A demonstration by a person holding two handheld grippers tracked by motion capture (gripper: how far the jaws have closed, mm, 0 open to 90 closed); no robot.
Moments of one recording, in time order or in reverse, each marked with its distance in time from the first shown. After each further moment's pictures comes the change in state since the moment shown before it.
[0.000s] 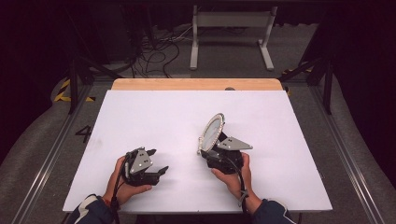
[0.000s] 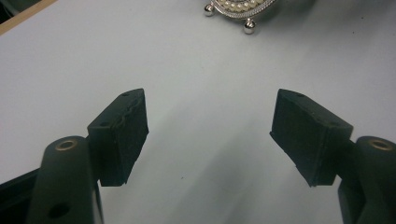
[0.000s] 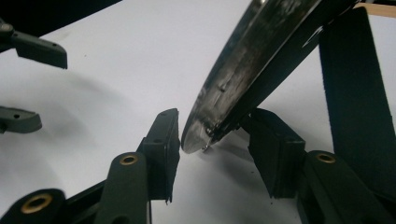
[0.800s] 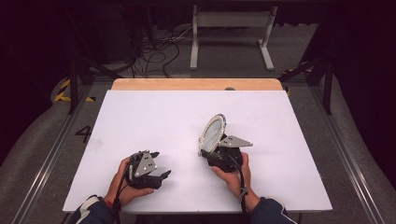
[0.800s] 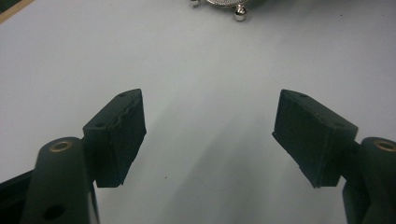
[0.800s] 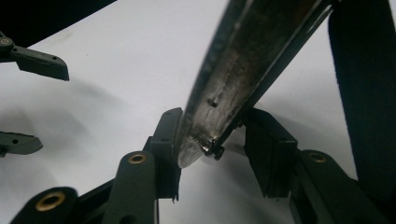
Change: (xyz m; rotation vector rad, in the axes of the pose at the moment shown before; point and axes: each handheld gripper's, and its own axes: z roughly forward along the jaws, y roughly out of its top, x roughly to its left) left arm -0.010 0.002 0.007 0.023 -0.024 0.059; right arm -0.008 -0.002 0.006 0.027 0.039 0.058
